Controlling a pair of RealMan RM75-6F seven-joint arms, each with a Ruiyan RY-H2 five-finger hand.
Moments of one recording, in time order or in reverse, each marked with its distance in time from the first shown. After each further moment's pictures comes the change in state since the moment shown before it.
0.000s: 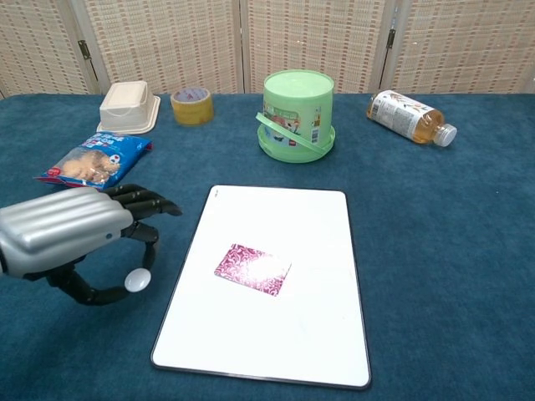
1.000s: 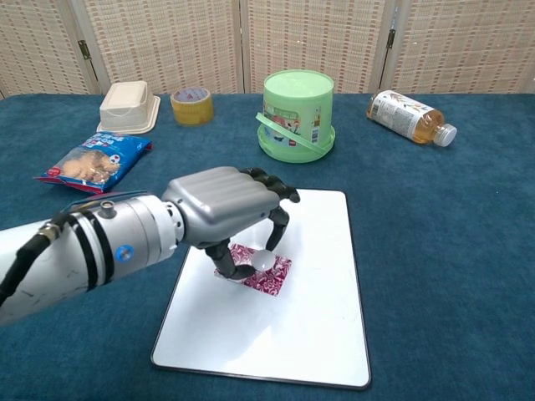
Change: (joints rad) left arm -0.290 -0.271 -0.194 0.031 -0.430 -0.152 0.386; right arm -0.013 0.002 -0.001 0.022 0.026 -0.004 0.019
